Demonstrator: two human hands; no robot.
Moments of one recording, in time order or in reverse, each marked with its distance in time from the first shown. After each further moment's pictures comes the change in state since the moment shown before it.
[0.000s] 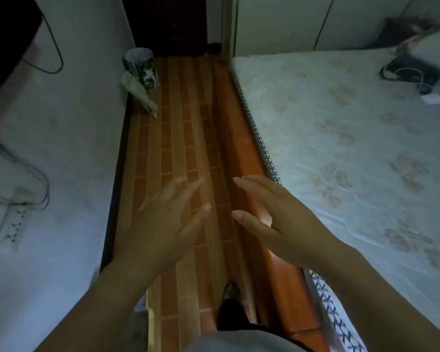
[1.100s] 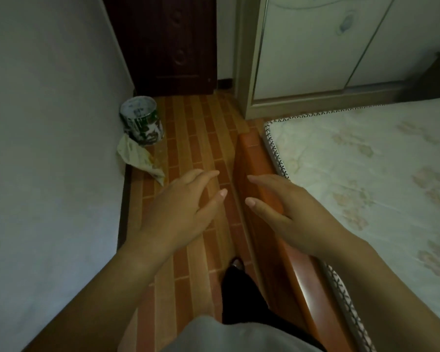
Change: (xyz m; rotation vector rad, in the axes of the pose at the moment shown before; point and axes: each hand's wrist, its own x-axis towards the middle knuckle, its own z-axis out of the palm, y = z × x) left_hand 0.691 -0.273 -0.106 -0.021 -0.060 0.092; right_hand 0.699 0.203 -0.044 0.084 0.062 0.128
